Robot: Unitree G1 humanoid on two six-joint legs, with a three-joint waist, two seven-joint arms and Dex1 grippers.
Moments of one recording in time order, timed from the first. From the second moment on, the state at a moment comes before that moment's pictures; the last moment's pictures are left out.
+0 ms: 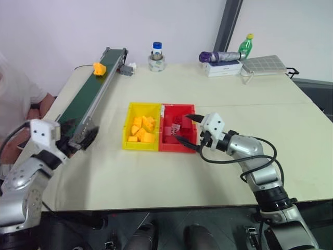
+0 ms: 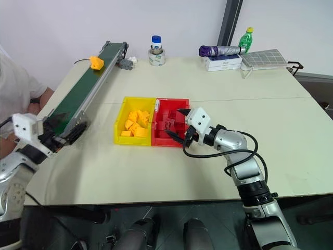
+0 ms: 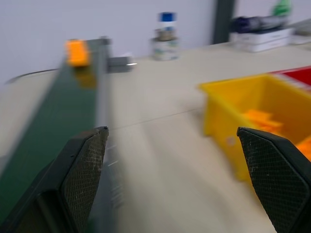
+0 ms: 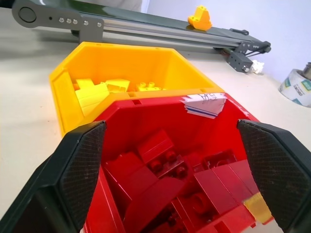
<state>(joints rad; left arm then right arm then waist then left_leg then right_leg) -0.04 0.57 0.51 -0.23 -0.51 0.31 -0.54 -0.48 -0.43 0.11 -0.01 0.17 0.12 0.79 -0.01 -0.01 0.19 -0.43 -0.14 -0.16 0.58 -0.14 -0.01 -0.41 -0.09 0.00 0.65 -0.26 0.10</state>
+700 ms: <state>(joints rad) 0.03 0.53 0.66 -0.16 -0.48 0.21 -0.40 -0.51 -0.41 0.12 0.04 0.17 0.10 0.82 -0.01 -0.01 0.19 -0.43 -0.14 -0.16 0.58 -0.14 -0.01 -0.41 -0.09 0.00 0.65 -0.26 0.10</state>
